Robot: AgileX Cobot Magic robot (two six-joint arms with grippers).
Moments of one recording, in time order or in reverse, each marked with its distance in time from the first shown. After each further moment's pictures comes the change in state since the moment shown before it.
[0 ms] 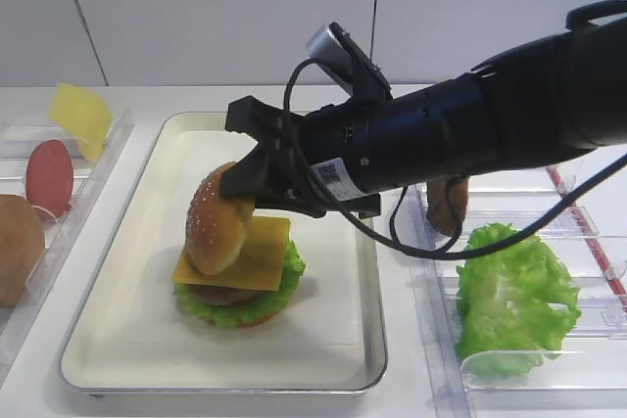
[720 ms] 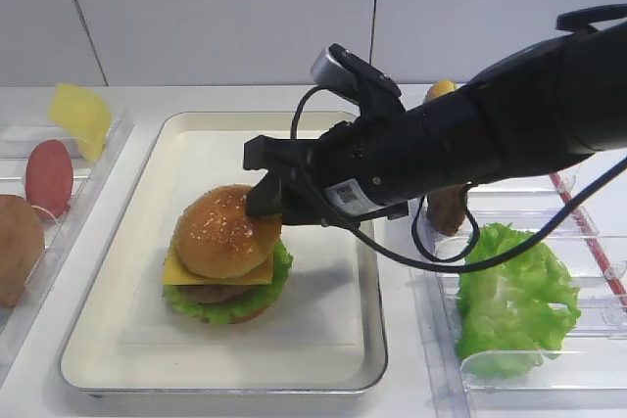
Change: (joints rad) left arm 0.000 0.000 0.000 0.000 0.000 0.000; right arm 0.000 0.006 0.002 -0.168 -0.107 0.042
